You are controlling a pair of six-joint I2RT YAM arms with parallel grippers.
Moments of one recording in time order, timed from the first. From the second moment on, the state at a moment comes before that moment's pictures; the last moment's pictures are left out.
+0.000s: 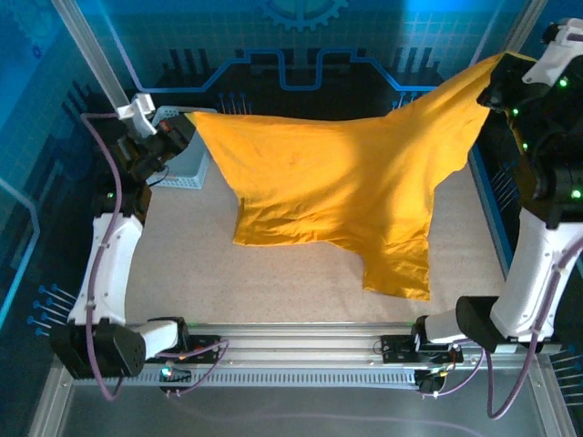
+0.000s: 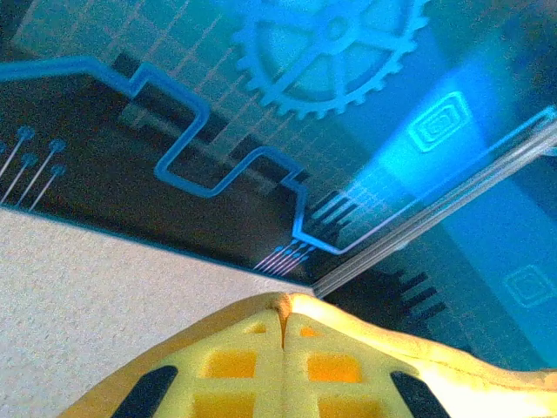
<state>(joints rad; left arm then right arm) 0.11 1.16 1.23 -0.09 0.57 -0.76 -0.03 1.41 2.44 -1.03 0.08 0.19</state>
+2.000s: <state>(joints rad) 0.10 1.89 1.45 -0.16 0.42 -0.53 0.07 2.50 3.10 -1.33 0.08 0.01</state>
